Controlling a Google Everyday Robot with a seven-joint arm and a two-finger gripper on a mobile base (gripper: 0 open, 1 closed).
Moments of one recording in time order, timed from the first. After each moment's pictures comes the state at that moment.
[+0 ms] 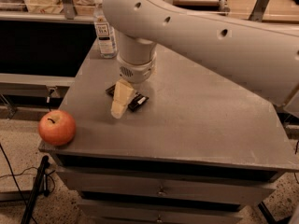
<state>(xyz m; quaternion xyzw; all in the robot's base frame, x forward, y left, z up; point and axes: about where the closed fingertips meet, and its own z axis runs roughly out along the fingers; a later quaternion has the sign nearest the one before) 0.557 0.028 0.827 -0.48 0.87 0.00 0.09</state>
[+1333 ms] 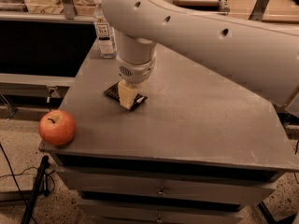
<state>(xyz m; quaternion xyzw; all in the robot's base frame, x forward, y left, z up) 0.556 0.029 0.828 -0.49 0.87 0.00 0.09</state>
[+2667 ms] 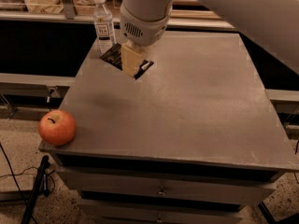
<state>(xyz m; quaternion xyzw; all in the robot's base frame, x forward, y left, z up) 0.546 0.013 0.954 -0.50 0.84 -0.03 0.20</state>
